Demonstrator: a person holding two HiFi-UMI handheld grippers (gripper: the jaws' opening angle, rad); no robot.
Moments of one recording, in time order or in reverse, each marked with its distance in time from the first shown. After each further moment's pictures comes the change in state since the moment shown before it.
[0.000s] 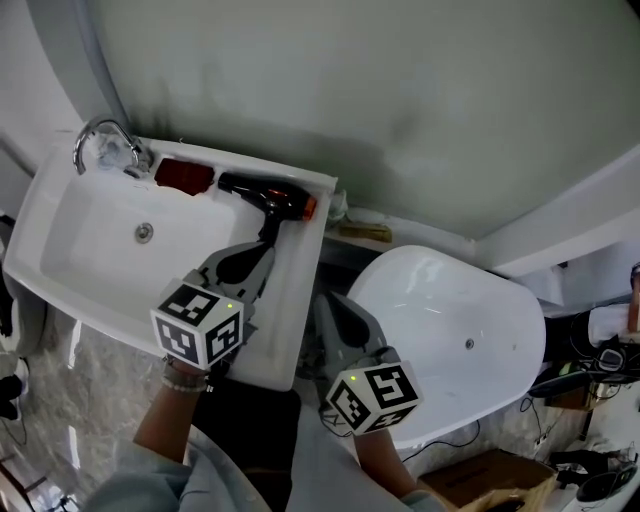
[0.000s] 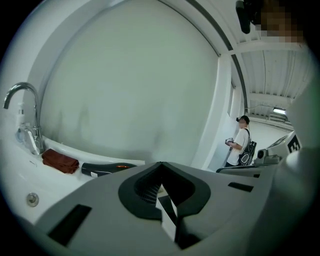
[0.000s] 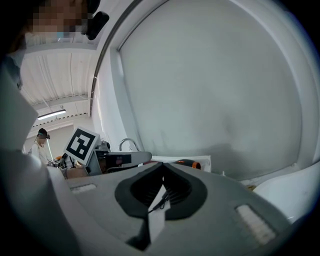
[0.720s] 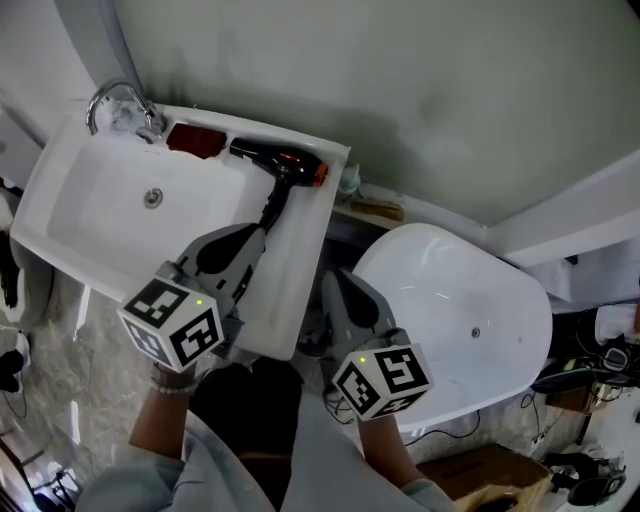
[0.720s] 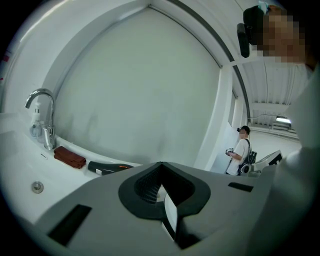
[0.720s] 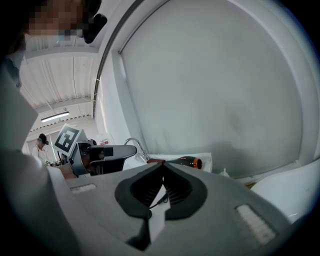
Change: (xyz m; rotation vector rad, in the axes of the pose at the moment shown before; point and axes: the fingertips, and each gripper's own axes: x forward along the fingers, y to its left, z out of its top) left arm -0.060 -0.024 0.007 -0.071 -0.112 0.034; right arm -0.025 0.008 -0.010 0.006 -0.005 0.031
